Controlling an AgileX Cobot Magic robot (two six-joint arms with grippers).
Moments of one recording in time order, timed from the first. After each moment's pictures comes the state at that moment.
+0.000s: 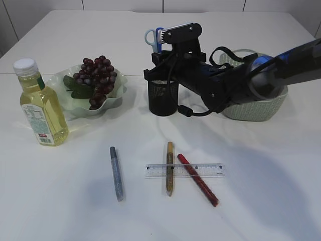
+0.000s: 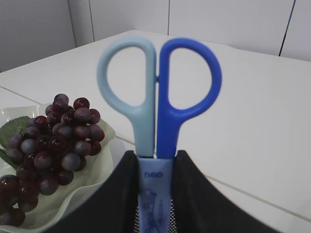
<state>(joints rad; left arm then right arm) -0.18 0.86 -1.01 0.02 1.25 0.07 0.44 2.21 -1.42 -0.01 -0.55 -0.06</state>
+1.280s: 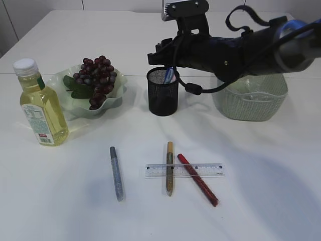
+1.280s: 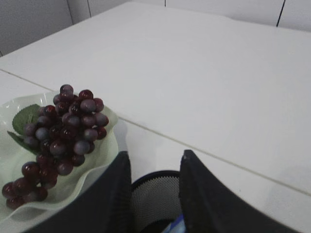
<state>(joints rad) -0.18 0.86 -1.01 0.02 1.25 0.07 0.44 2.06 -1.42 -0.01 -0.26 -0.02</state>
